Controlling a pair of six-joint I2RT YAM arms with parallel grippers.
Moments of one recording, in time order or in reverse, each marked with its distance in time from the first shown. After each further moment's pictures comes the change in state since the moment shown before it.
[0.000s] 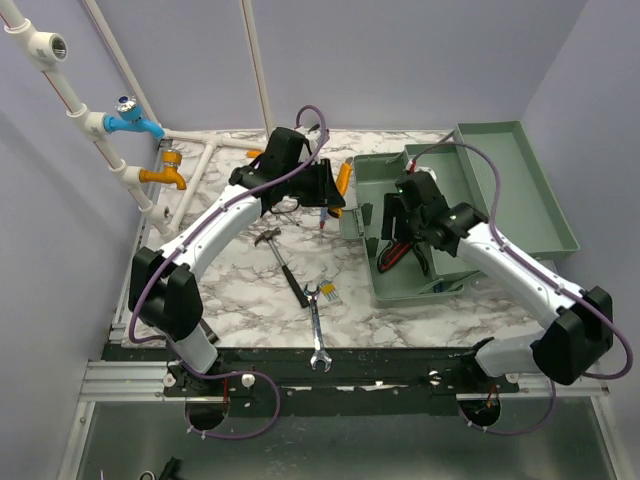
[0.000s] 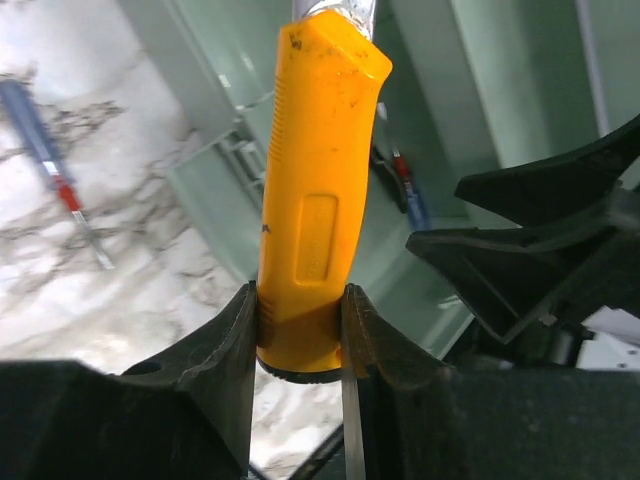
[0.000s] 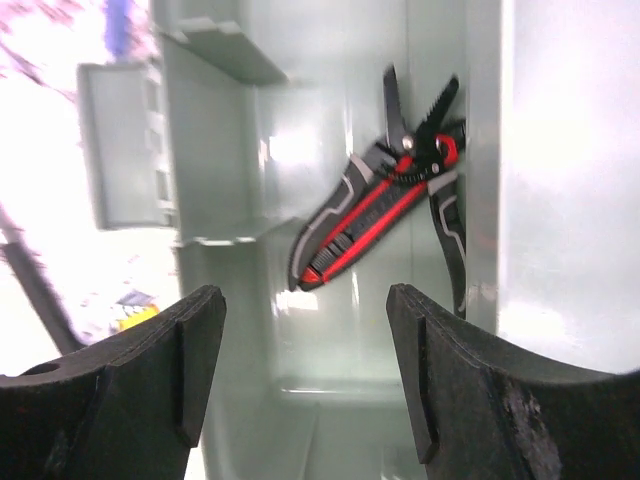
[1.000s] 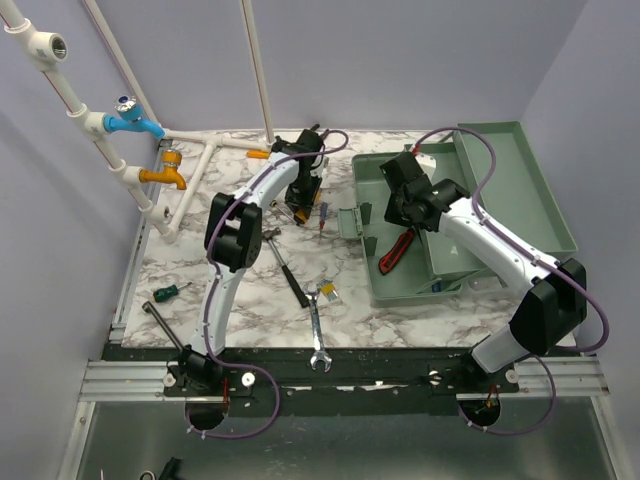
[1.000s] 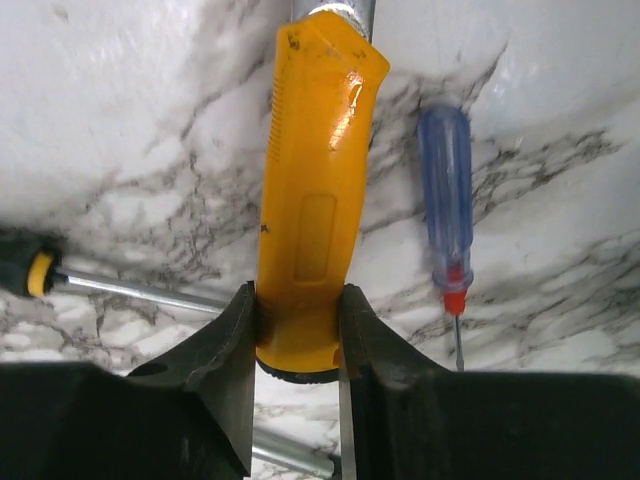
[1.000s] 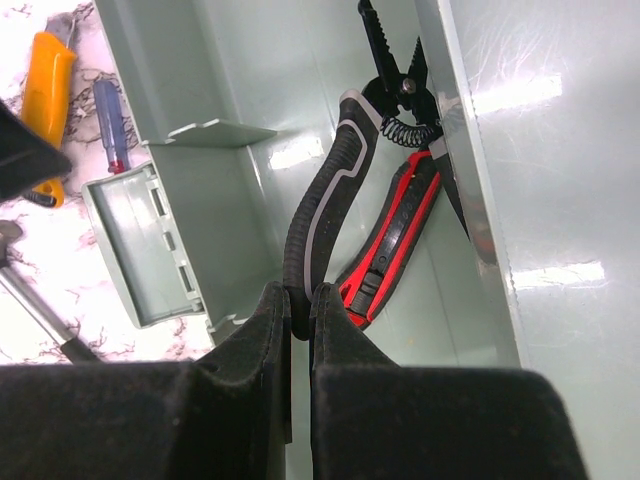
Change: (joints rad) left arm 0.081 0.793 0.740 -0.567 -0.377 0.361; right arm -0.001 0.165 0.239 -0.116 0.109 0.238
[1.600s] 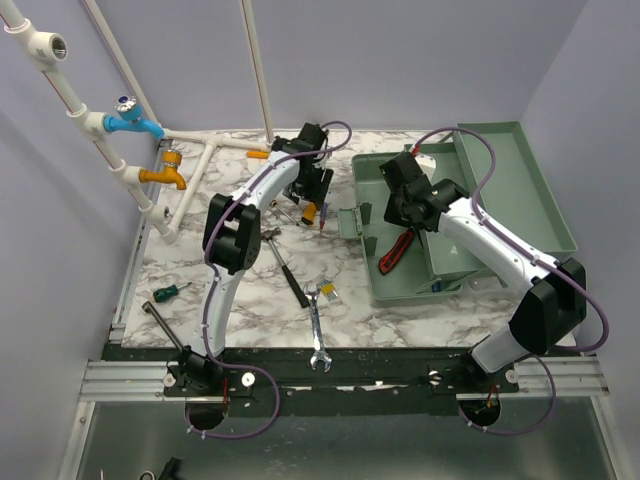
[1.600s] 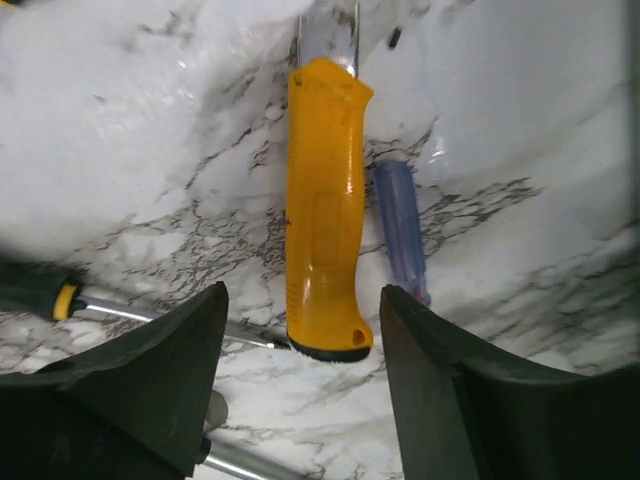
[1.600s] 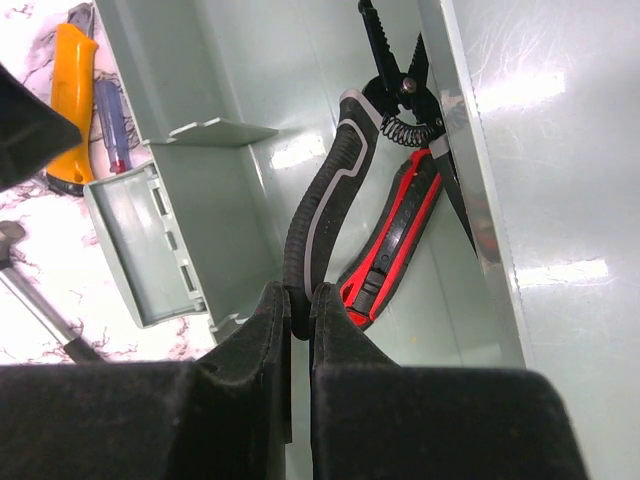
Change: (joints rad) left arm -0.014 -0.104 -0.067 0.125 -0.010 -0.006; right arm 0.005 0.002 0.000 0.000 0.001 0.008
